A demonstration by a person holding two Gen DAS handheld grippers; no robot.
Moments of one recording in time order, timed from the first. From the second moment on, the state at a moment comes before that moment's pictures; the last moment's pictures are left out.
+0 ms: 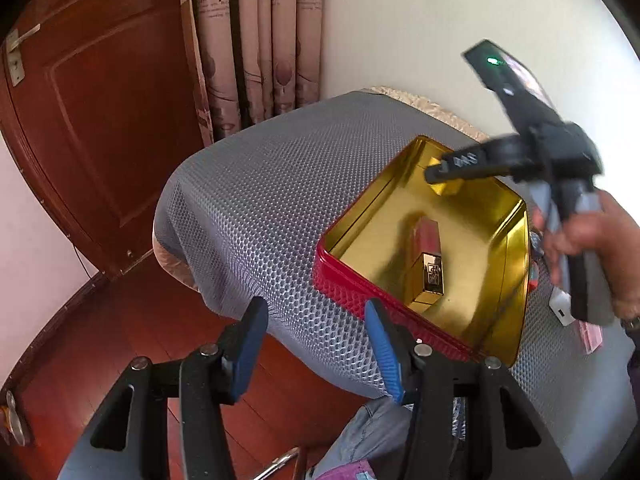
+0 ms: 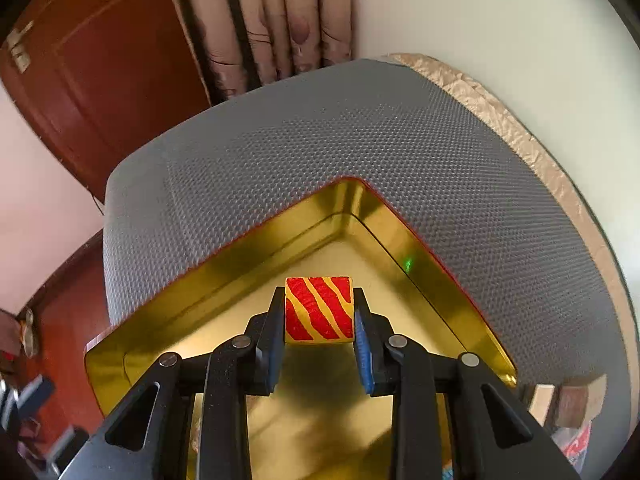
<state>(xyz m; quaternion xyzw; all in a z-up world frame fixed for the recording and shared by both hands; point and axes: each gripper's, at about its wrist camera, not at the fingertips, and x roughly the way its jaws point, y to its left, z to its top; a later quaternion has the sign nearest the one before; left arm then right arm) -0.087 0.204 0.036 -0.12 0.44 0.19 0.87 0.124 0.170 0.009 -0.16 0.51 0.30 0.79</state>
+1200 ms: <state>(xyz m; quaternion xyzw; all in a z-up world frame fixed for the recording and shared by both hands) -0.101 0.137 0.060 -0.03 0.41 0.14 0.90 -0.080 -0.162 0.009 -0.10 0.36 -0.02 0.93</state>
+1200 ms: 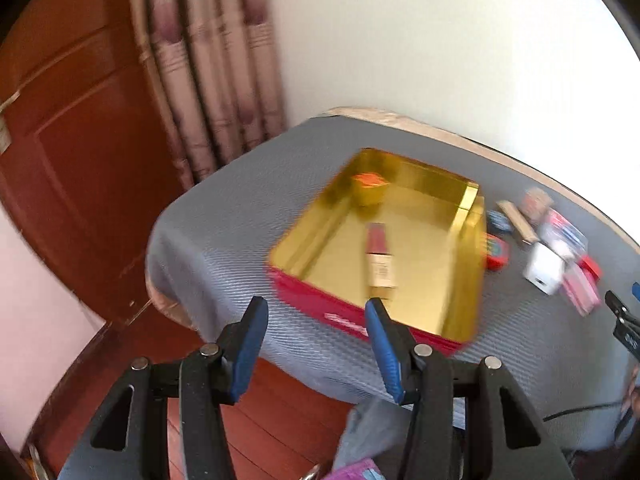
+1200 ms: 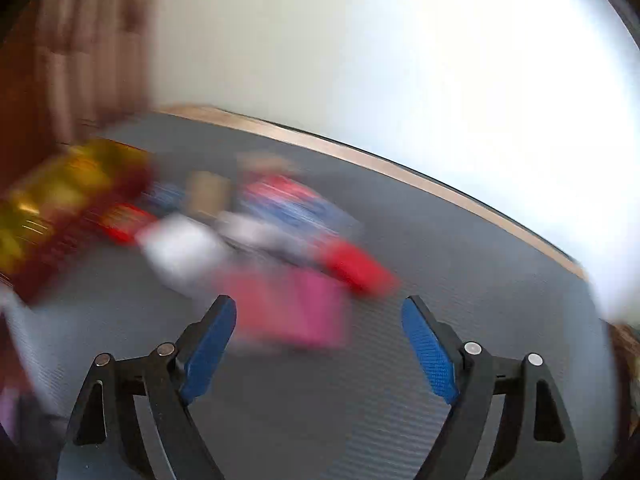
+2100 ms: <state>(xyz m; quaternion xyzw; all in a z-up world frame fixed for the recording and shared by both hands) 0.063 -0.062 0.008 0.12 0.52 -0.23 0.81 -0.100 -0.308 -0.013 0.09 0.39 -0.10 0.91</state>
